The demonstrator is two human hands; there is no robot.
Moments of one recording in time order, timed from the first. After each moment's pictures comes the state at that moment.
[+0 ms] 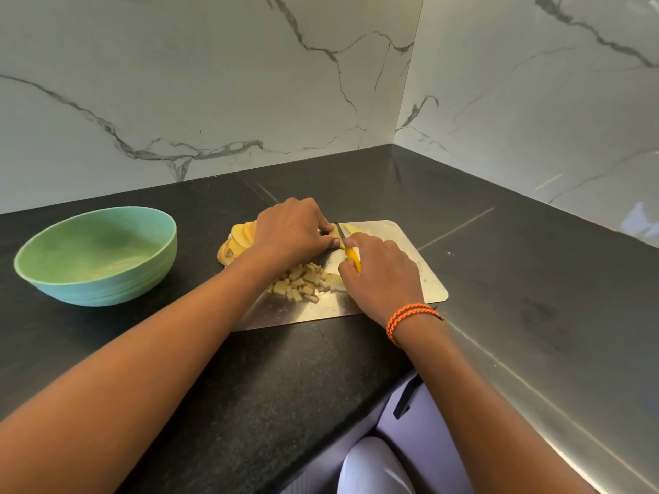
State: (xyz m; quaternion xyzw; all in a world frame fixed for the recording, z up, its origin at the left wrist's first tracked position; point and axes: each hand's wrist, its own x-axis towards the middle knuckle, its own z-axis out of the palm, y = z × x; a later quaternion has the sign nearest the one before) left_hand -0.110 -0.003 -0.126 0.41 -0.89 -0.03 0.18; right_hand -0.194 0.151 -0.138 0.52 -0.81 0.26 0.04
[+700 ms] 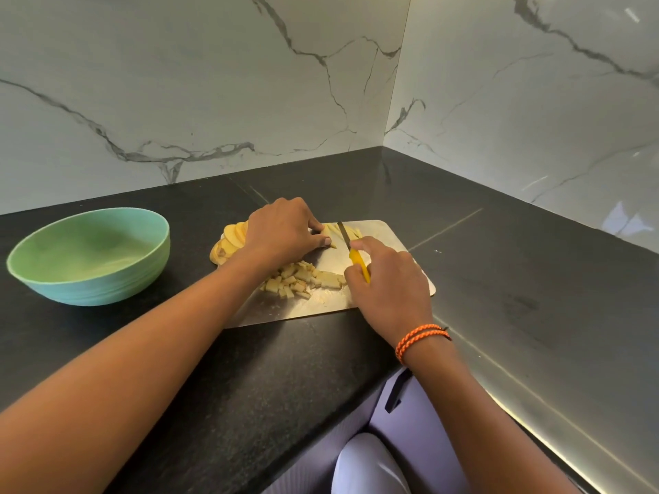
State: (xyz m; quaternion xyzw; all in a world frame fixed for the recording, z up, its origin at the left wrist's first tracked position) left_hand -0.109 0.001 -0.127 0.41 -0.89 -0.06 0.19; right_hand -0.191 0.185 -0.137 0.50 -0.81 0.30 0.04
